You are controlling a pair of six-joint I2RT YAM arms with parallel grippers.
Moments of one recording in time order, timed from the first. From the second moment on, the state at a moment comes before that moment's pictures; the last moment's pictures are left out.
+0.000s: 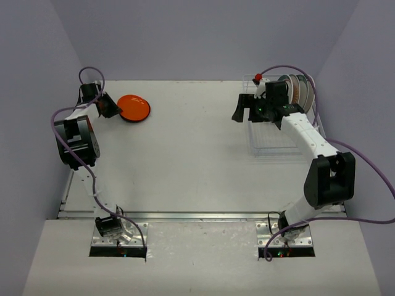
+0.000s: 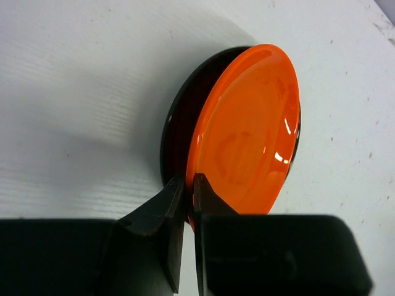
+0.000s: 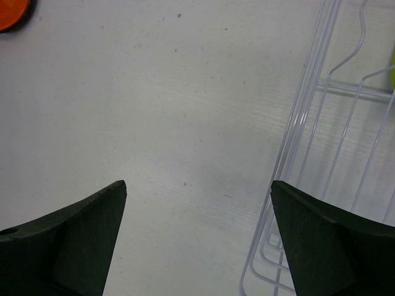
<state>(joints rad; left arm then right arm) 0.32 2.14 1.57 -0.21 0.31 -0.42 0.17 1.60 1.27 -0.39 -0.27 0.17</state>
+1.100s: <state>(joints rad) -0.02 1.45 1.14 -0.08 -0.17 0.02 0.12 1.91 1.56 -0.32 0.26 -0.06</state>
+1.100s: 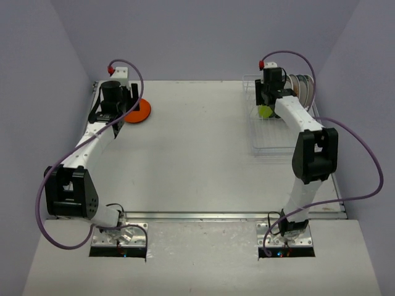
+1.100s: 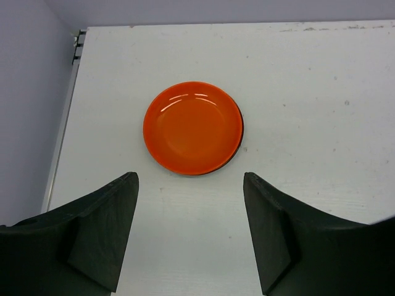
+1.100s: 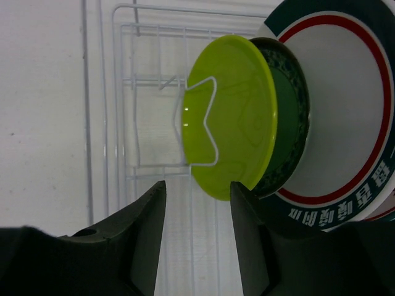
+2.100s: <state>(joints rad) -0.12 1.43 1.09 -0.11 -0.25 0.04 0.02 2.09 1.69 -0.30 0.29 -0.09</state>
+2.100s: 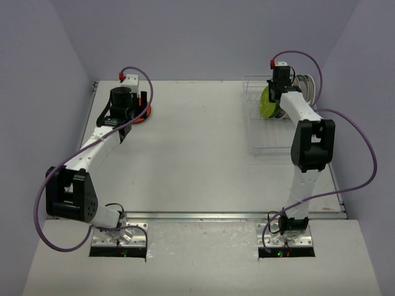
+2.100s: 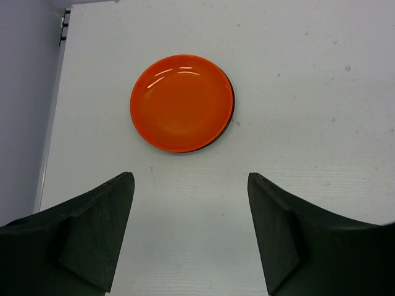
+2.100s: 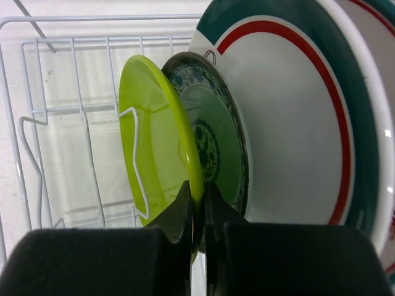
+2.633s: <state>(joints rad) -0.12 1.40 1.17 -0.16 0.01 -0.01 0.27 1.66 1.64 -0.17 0.21 -0.30</state>
